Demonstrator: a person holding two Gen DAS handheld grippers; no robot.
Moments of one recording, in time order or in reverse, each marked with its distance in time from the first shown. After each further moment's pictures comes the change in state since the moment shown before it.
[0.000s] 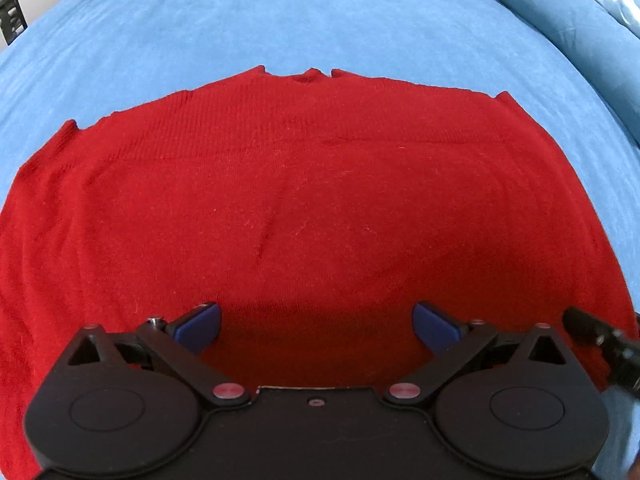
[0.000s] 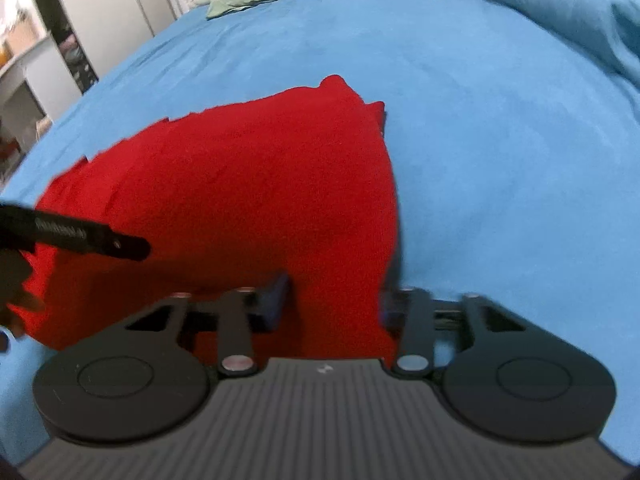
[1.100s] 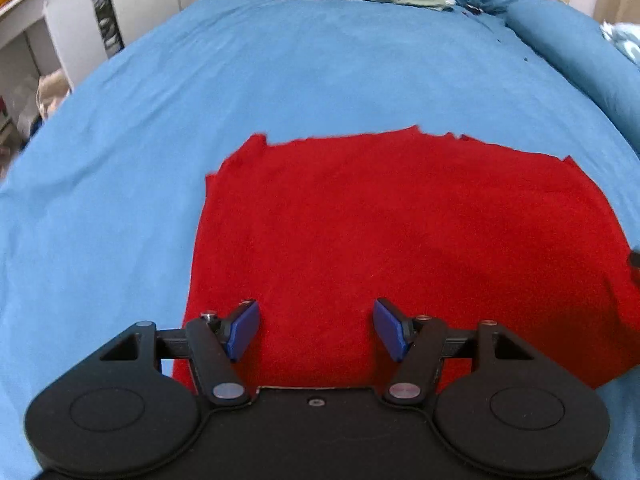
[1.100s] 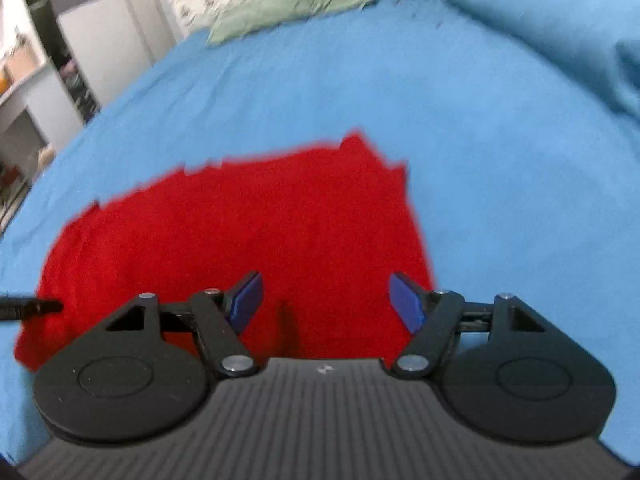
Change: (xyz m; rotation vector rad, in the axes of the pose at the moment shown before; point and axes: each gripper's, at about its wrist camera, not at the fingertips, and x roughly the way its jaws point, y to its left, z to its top) left arm -0.091 0.094 -0.041 -0.077 -0.157 0.153; right arm -0.028 0.030 0.037 0.012 -0.092 -0.022
